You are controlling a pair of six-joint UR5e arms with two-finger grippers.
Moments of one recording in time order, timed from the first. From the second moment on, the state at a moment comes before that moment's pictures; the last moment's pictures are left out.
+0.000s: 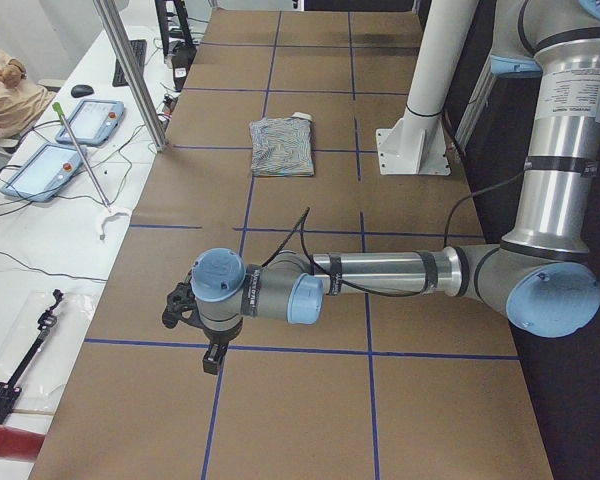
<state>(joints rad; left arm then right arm) -1.65 -1.64 -1.47 -1.75 -2.35 0.14 1.60 -1.63 1.55 -1.44 2.32 0.20</state>
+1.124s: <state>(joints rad) -1.64 -1.63 -1.52 -1.78 -2.30 0.14 1.58 -1.63 1.55 -1.43 2.32 0.21</state>
